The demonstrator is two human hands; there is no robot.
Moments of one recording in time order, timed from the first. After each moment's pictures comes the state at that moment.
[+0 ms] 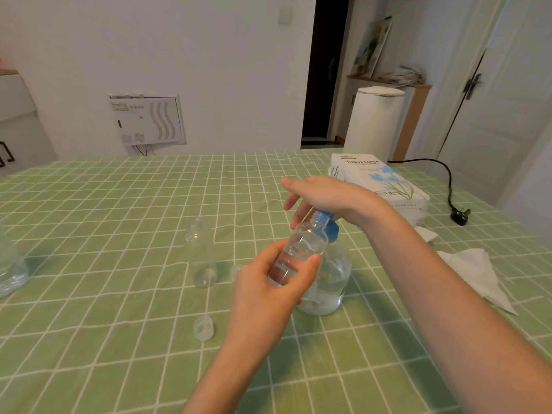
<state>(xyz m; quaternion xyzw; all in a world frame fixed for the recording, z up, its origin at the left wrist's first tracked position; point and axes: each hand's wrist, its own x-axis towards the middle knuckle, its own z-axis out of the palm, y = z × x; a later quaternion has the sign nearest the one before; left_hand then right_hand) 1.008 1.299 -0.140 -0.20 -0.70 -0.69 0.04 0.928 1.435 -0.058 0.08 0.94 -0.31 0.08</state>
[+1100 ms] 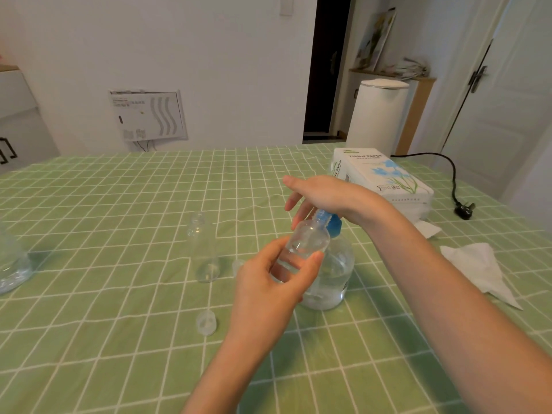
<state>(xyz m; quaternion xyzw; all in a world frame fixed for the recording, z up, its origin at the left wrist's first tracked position) 1.008 1.297 -0.144 -0.20 -0.70 -0.68 0.03 0.929 1.435 -0.068 0.06 0.94 -0.32 0.07</state>
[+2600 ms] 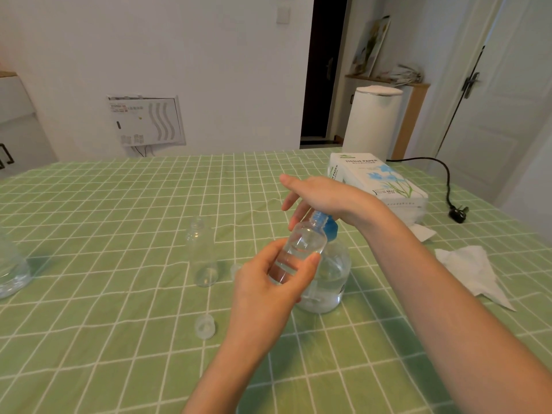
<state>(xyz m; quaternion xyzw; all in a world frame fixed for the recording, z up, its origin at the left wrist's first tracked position) 1.007 1.298 -0.140 -0.20 -0.70 -0.69 0.04 0.929 1.434 -0.063 0.06 0.94 -0.32 0.06</state>
